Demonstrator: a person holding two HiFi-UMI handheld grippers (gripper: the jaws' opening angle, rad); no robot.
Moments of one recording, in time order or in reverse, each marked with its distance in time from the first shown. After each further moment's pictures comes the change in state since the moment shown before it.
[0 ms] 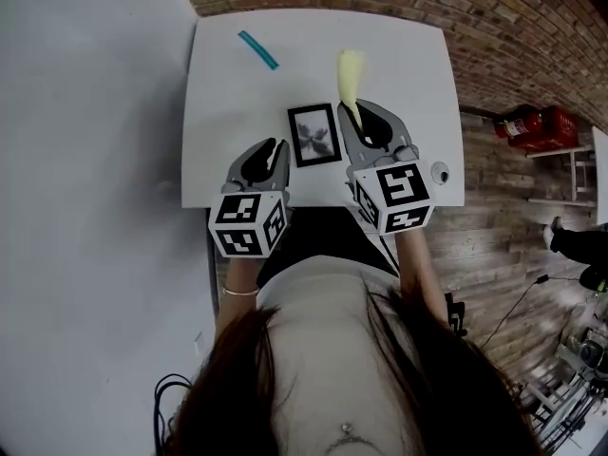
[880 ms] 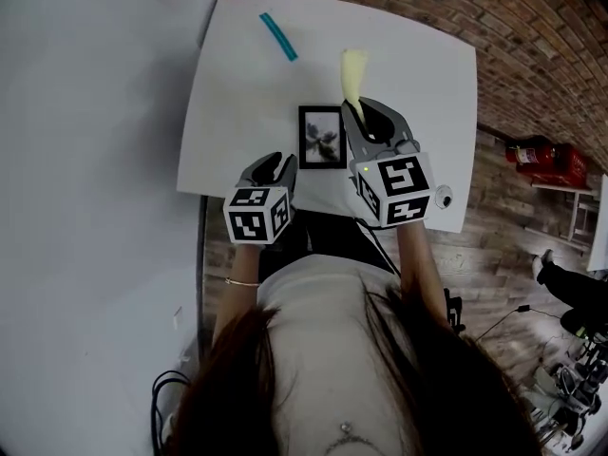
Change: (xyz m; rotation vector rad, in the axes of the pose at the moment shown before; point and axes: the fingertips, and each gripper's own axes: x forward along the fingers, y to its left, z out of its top) left arm 0.042 0.030 -0.090 -0.191 0.209 0.102; right arm 0.057 -0.009 -0.031 -0.023 0.114 0.152
